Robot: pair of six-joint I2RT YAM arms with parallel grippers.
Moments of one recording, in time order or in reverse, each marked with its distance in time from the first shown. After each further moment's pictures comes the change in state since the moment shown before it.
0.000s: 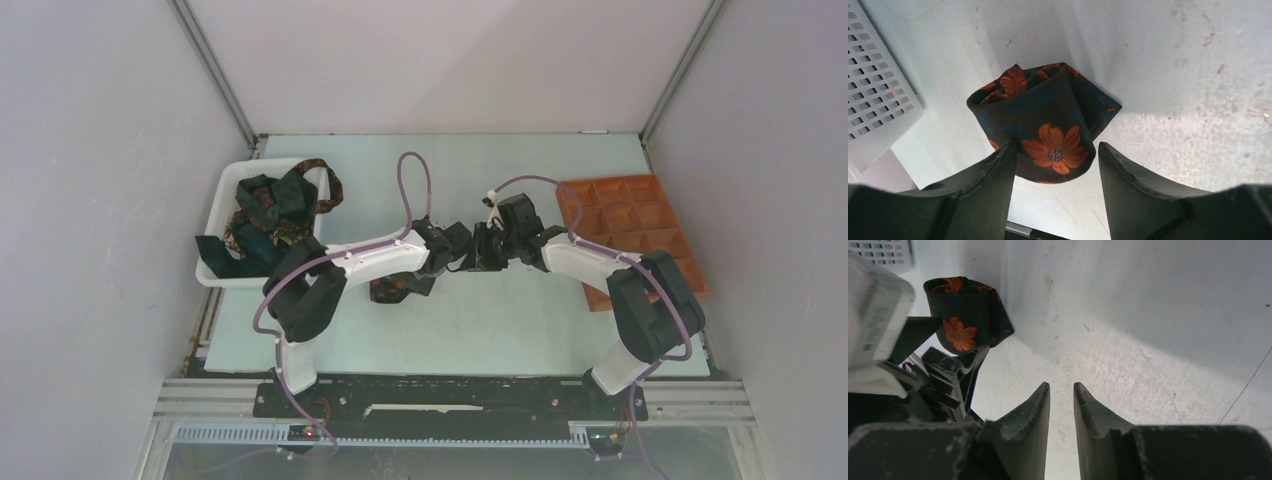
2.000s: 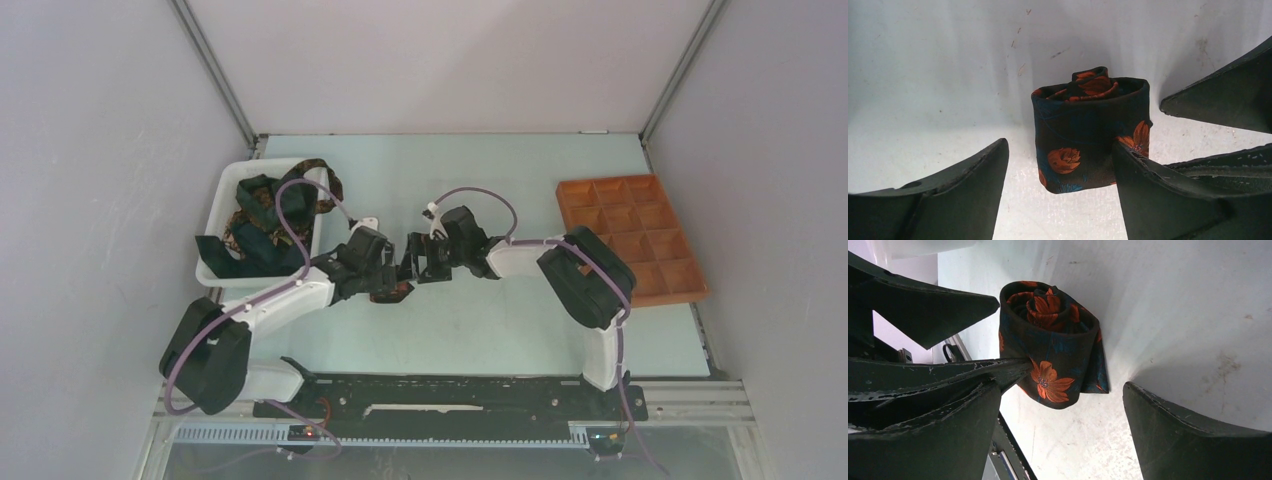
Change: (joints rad) left arm 0.310 -0.579 -0.652 0.648 0.279 0.025; right arm 0.232 0.340 0.148 0.372 -0.122 0.156
